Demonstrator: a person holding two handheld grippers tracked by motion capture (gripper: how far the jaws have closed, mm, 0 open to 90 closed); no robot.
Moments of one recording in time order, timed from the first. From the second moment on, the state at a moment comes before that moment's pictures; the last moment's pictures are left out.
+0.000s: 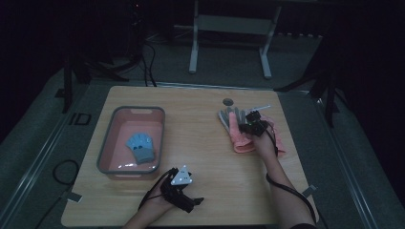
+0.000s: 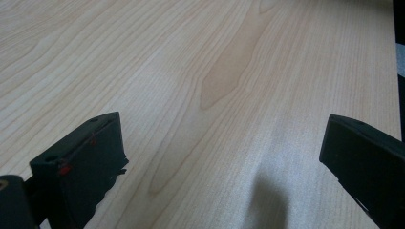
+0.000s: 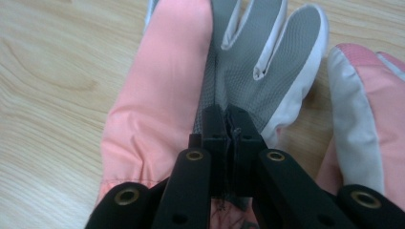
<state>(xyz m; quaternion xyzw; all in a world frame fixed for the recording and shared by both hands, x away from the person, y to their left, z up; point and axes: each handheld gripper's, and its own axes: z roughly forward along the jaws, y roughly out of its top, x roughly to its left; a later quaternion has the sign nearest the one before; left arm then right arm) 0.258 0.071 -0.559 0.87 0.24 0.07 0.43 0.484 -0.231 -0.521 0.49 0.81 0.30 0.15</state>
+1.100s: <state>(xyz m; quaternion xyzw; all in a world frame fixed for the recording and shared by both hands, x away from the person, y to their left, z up) 0.258 0.074 -0.561 0.87 0.24 0.08 0.43 0.361 -0.172 -0.498 0.55 0.74 0.36 0.15</state>
